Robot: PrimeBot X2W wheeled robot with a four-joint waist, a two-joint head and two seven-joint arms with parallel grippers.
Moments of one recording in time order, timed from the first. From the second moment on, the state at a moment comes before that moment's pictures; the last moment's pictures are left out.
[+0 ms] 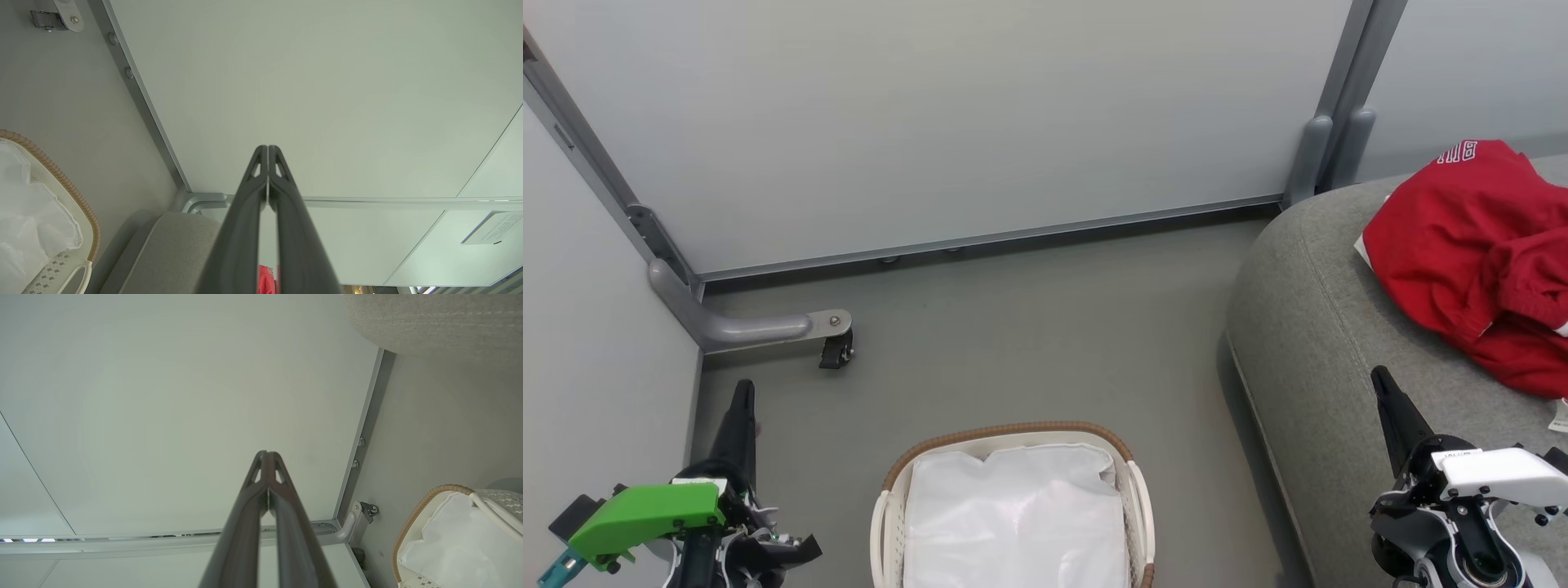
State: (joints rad) left arm -0.10 0.05 0.11 0.25 -1.61 -0.13 0.11; right arm -0.11 -0.05 -0.11 0.25 1.61 0.13 0.11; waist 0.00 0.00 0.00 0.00
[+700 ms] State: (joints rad) left arm -0.10 0.05 0.11 0.24 -1.61 -0.13 0.11; right arm -0.11 -0.05 -0.11 0.25 1.61 0.13 0.11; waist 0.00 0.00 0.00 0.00
